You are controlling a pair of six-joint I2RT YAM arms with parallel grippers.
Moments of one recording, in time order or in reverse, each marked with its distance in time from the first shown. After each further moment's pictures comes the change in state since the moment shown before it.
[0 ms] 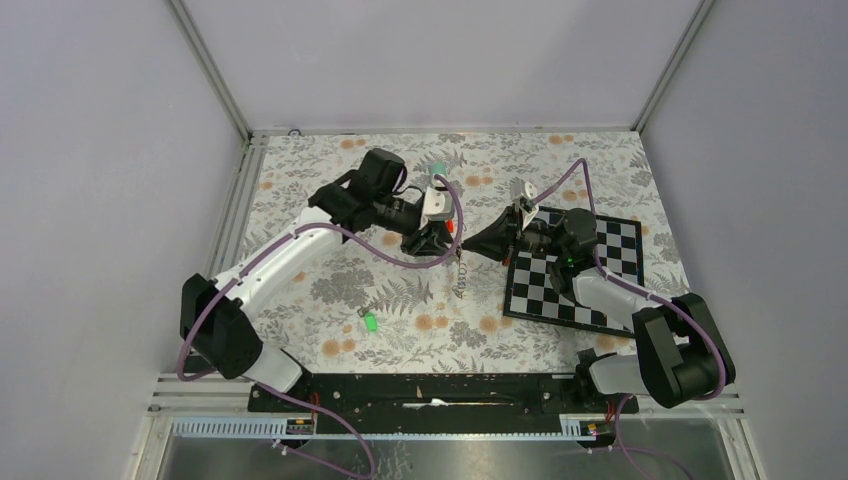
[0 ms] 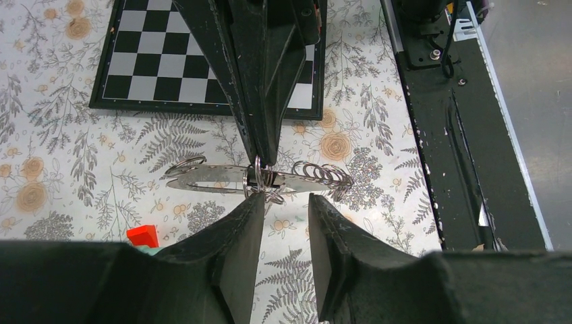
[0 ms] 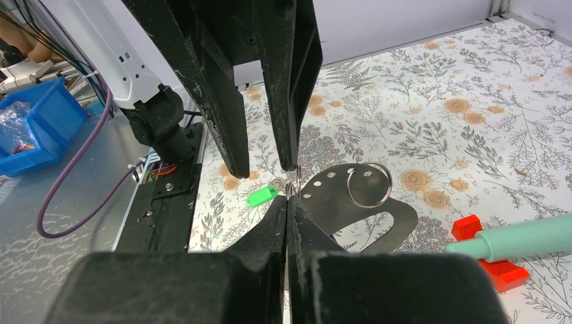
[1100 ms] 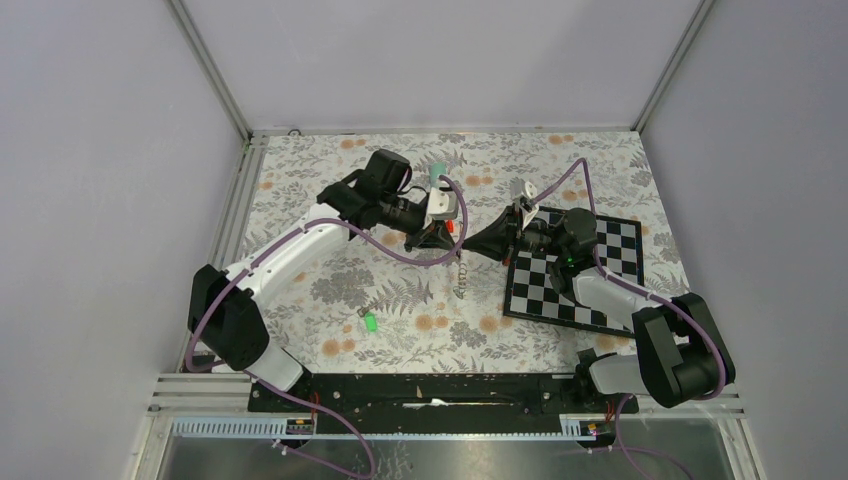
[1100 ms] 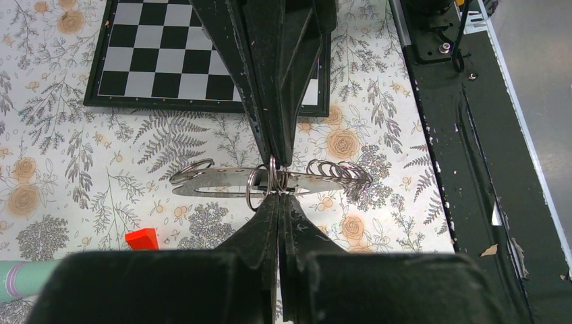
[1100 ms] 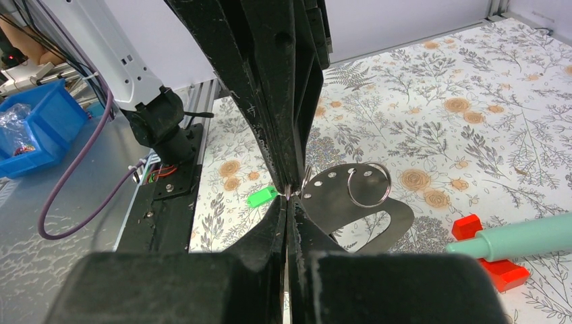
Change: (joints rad) left arm 0.000 0.055 0.000 0.026 0.012 0.021; right arm -0.001 0.001 0.002 0.000 0.002 0.005
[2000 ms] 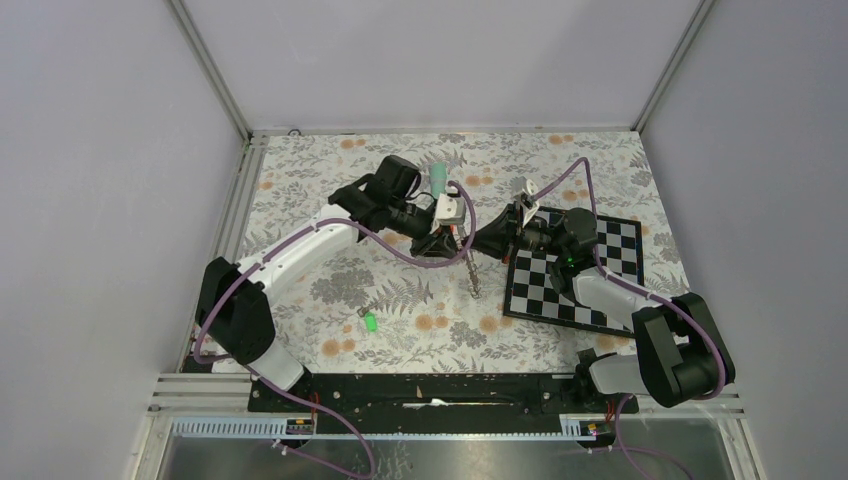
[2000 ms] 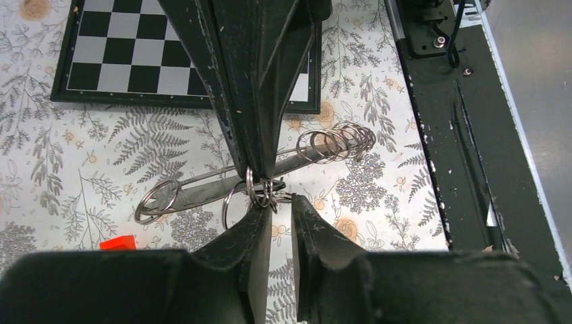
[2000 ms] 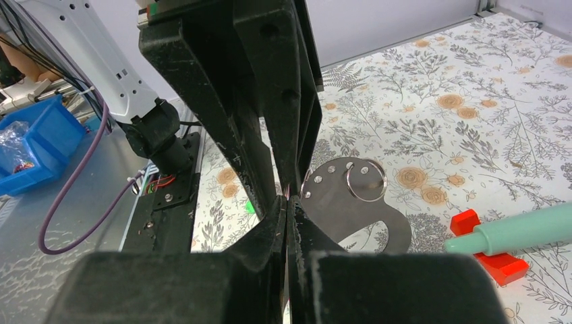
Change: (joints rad) left arm -0.024 0.038 -0.016 0.021 -0.003 -0.008; right arm -0.002 0.001 0.000 -0.001 0.035 0.035
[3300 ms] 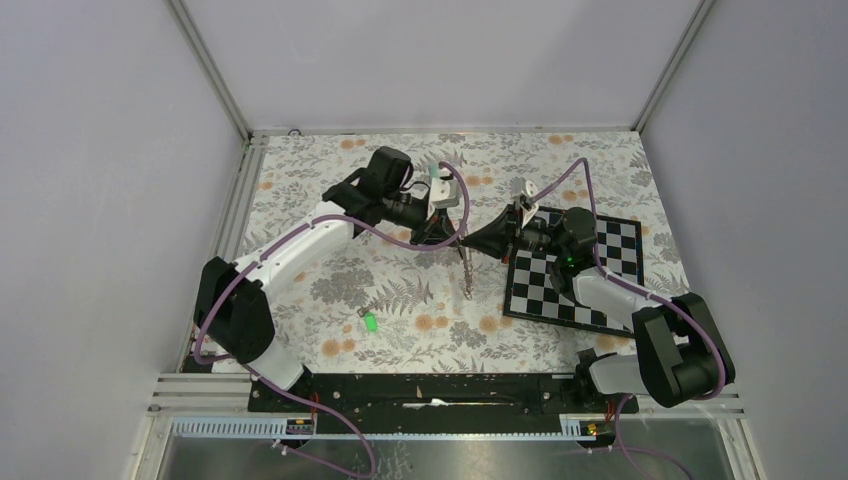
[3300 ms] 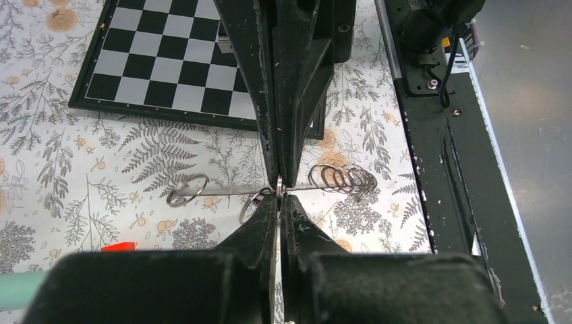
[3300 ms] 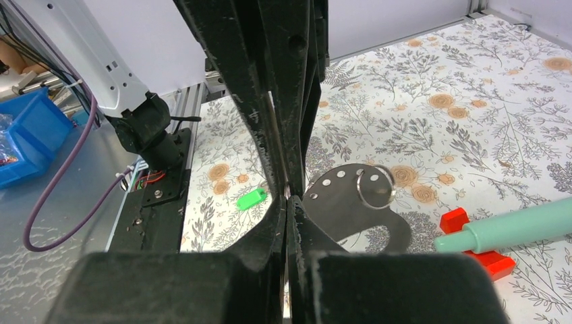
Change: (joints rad) left arm 0.036 0.001 0.000 0.102 0.059 -0.154; right arm -0.002 0.000 0.000 -0.028 0.011 -0.053
